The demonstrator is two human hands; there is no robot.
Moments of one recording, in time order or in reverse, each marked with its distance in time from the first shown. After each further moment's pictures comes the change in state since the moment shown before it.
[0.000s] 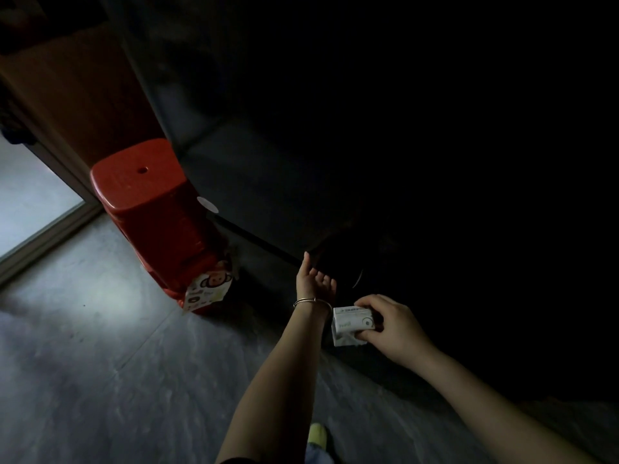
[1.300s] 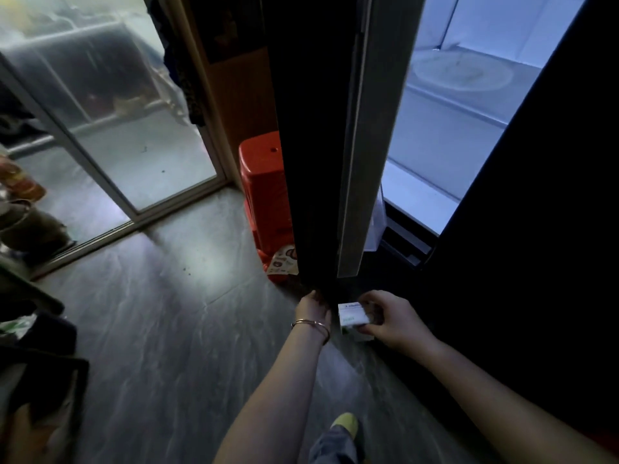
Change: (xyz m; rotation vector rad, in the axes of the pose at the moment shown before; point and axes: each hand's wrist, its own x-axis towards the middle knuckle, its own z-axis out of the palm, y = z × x) left_hand -0.185 0.000 -0.131 0.069 0.443 0.256; right_hand -0.076 -0.060 0.068 -0.017 -0.250 -0.294
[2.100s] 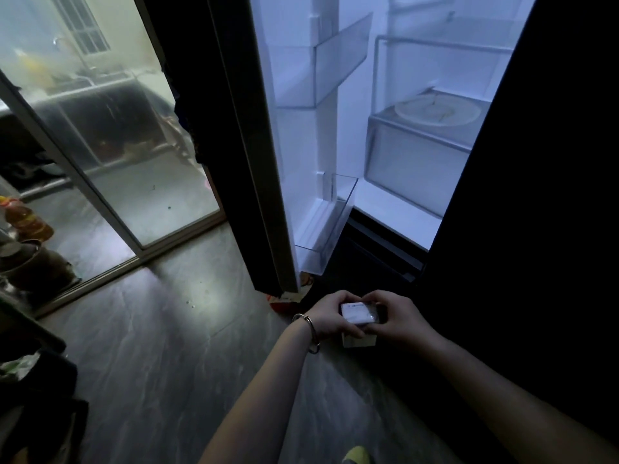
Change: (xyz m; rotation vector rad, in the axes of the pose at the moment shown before) left_hand -0.060 0.035 -0.005 1.282 -0.584 0.550; right_hand -0.012 -0.026 -0.022 0.001 0.096 -0.059
